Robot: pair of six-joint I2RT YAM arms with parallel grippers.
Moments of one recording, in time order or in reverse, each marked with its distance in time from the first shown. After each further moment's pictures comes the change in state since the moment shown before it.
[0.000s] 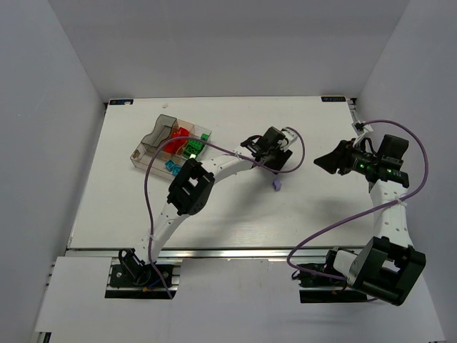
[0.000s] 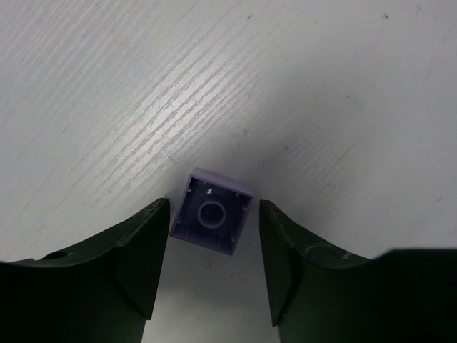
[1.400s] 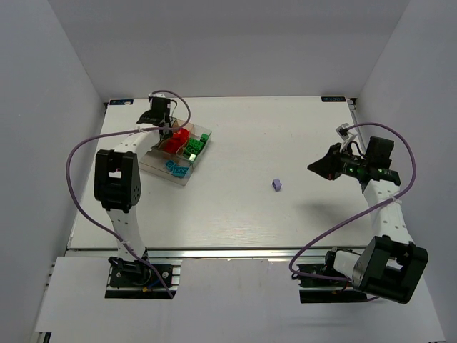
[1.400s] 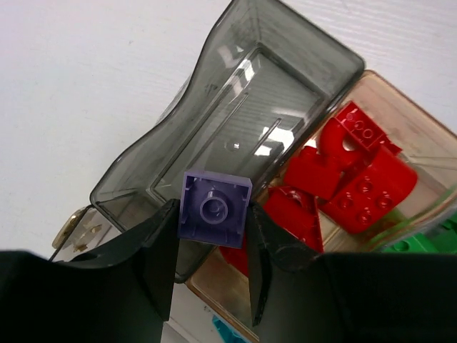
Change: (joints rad) left arm 0.688 -0.520 -0.587 0.079 -0.381 -0.177; right arm 0.093 0.010 -0.034 -0.034 0.006 -0.137
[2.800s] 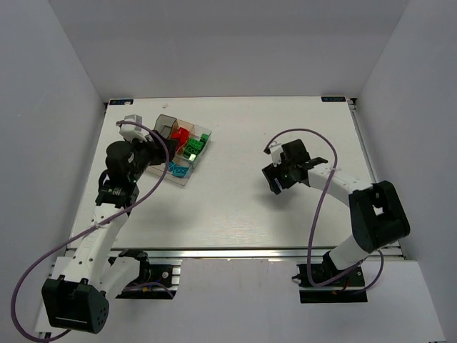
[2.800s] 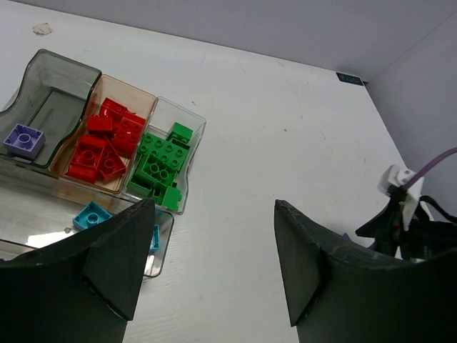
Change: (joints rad) left arm 0.021 -1.039 -0.751 0.346 0.591 -0.202; right arm 0.667 0.378 0.034 0.109 0.904 -0.021
